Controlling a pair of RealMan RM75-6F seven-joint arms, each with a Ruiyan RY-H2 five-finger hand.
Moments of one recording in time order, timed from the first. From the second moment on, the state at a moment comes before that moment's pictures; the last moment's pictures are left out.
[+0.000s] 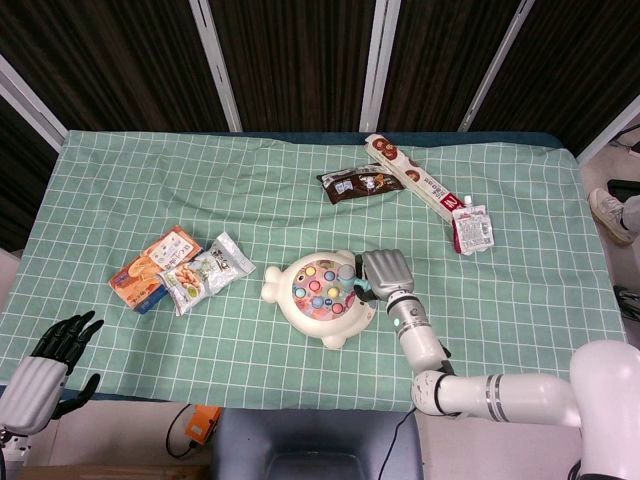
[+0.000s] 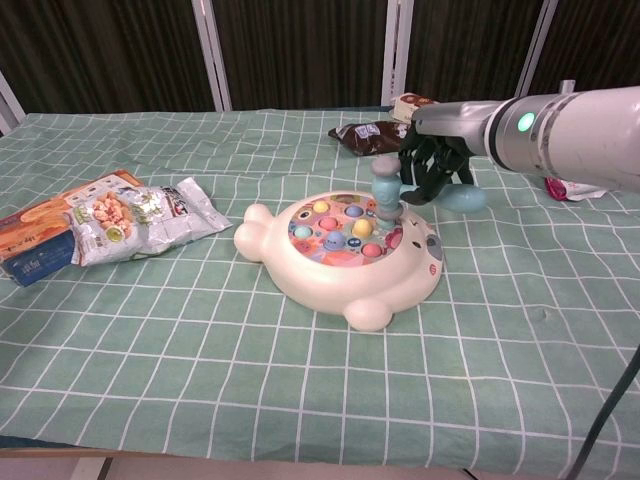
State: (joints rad) left arm -0.10 -1.08 0.08 -1.57 1.73 1.53 -0.08; right arm 1.04 -1.50 0.21 -1.68 -0.33 1.08 -0.72
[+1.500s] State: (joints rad) left arm -0.12 -1.11 0.06 -1.61 1.64 1.43 0.03; right arm 0.57 -1.29 -0.07 -1.30 -1.30 0.92 0.19
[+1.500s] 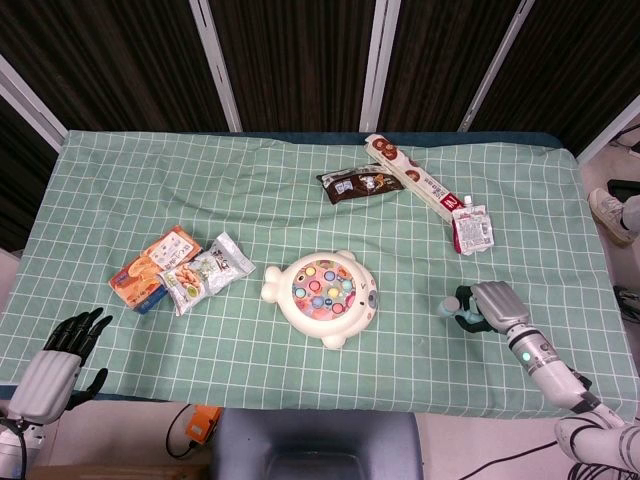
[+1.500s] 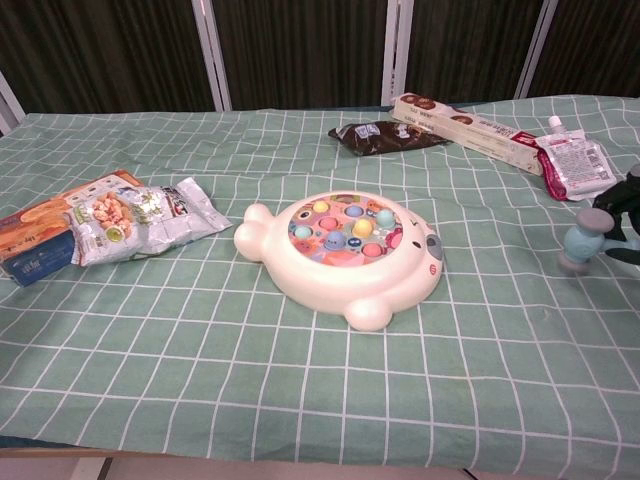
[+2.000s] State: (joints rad) left arm -0.13 -1.11 0.06 -1.61 1.64 1.43 0.03; right arm 0.56 -1.37 -0.03 -1.21 -1.39 0.92 0.23
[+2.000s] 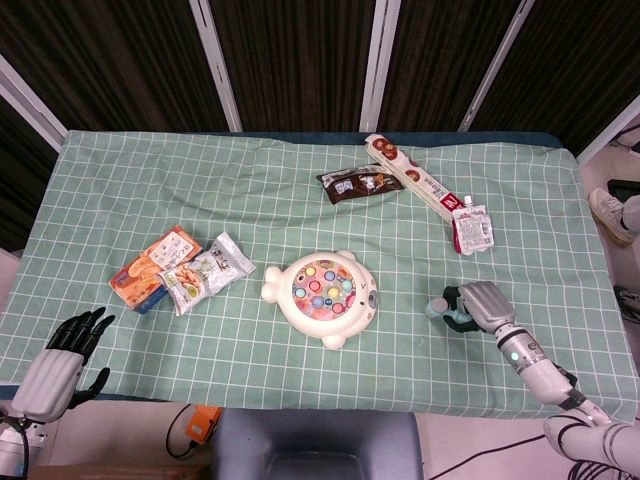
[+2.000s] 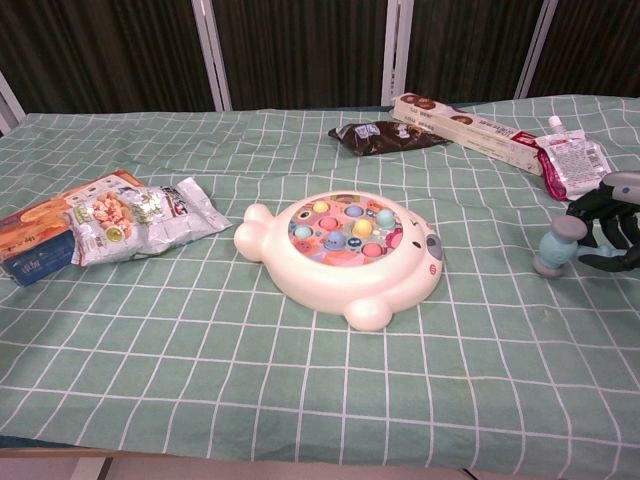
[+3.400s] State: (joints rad) left arm -0.13 -1.11 0.06 -1.61 1.65 1.44 0.02; right arm 0.54 -1.38 0.01 -1.20 -1.36 0.84 0.12
